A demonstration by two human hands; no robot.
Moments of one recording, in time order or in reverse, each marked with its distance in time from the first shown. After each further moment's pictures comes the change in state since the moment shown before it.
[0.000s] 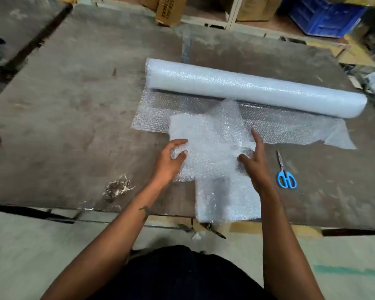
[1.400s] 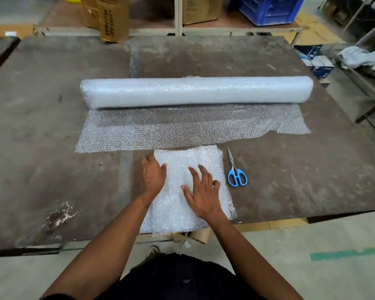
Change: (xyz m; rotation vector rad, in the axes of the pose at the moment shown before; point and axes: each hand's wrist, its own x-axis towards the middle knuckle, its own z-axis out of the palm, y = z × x) left_hand 0.041 0.008 0.180 0.660 0.118 -0.193; right_hand -0.025 0.117 -0.046 -0.920 -0.050 -0.224
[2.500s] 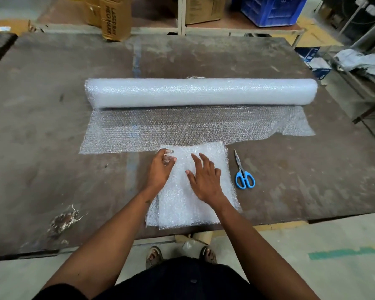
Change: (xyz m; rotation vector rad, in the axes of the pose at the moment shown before) left_hand 0.026 -0.016 -0.015 -0.467 -0.126 0.195; right_hand 0.055 -0.026 -0.009 0.022 -0.031 0.046
